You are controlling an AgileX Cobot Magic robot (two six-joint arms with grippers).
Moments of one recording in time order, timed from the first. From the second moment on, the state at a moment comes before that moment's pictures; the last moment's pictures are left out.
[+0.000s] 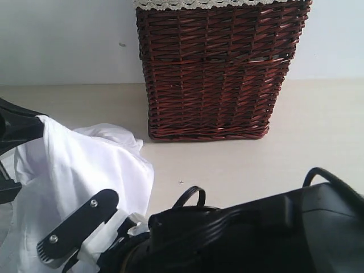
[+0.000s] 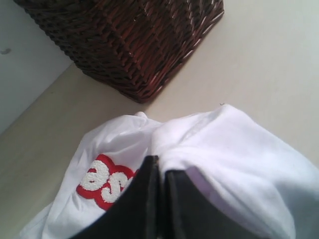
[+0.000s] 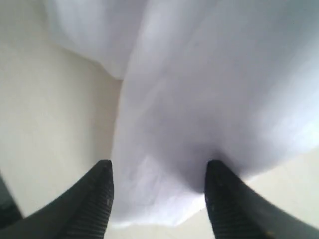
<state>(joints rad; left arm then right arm) -0.49 0.94 -0.66 -0.33 0.42 0.77 1.28 1.76 -0.94 -0.42 0.37 0.75</state>
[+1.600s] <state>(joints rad) -0.49 0.94 -0.66 -0.35 0.44 0.77 1.28 1.85 -0.94 -0.75 0.34 1.15</state>
